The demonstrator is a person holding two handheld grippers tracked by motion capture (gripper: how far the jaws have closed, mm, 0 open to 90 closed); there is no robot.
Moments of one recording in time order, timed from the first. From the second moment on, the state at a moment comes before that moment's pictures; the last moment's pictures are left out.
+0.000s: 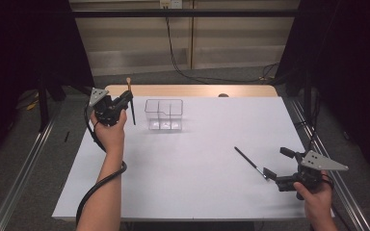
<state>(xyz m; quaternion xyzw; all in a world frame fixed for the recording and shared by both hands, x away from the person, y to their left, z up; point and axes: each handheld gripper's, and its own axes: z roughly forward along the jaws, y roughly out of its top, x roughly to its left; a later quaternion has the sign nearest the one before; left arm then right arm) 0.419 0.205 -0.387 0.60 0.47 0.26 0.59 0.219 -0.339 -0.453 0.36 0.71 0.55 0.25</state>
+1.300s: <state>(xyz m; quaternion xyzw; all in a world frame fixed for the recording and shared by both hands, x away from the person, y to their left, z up) 0.437 0.180 -0.365 0.59 0.44 0.26 0.62 0.220 -0.340 -0.454 0.36 0.71 0.55 0.25</state>
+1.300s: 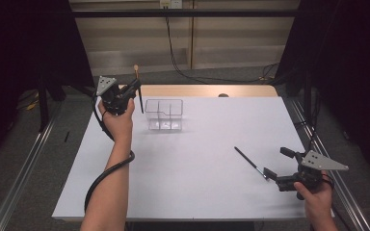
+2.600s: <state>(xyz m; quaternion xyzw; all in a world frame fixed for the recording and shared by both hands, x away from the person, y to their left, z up) 0.452 0.157 -0.367 0.59 0.43 0.28 0.62 0.220 -0.341 -0.454 0.36 0.72 0.55 0.24</state>
